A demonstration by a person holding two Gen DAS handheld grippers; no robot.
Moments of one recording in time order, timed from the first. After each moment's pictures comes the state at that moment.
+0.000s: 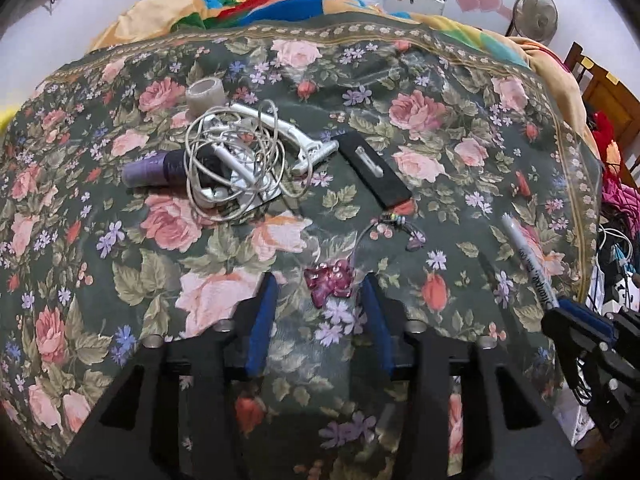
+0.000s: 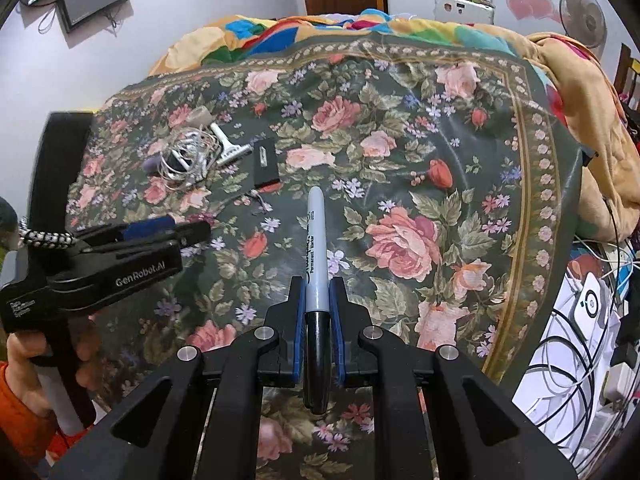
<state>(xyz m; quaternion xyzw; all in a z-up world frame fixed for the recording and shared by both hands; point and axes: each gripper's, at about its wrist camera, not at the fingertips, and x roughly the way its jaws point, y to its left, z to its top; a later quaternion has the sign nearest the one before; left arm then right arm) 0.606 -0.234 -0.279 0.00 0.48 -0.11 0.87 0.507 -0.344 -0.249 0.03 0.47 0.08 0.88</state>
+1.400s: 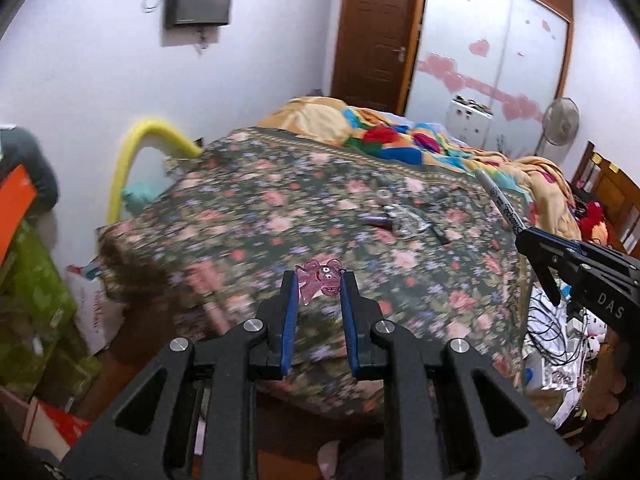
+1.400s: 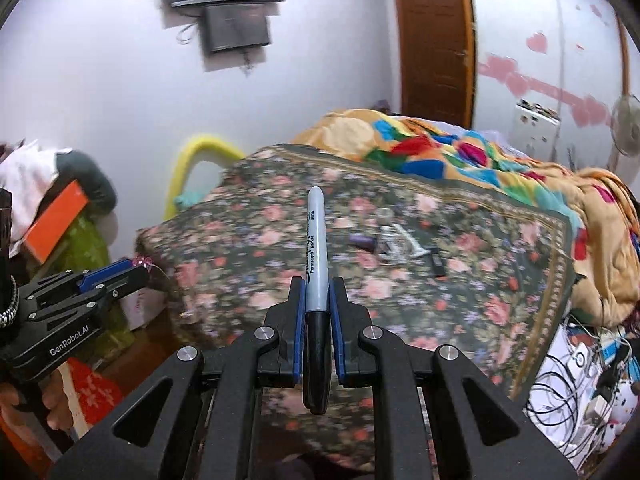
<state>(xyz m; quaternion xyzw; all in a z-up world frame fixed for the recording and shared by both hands) 0.300 0.001 -0.061 -0.06 0.34 0.02 0.94 0.346 -0.182 -0.059 -0.03 0.33 0.22 0.92</state>
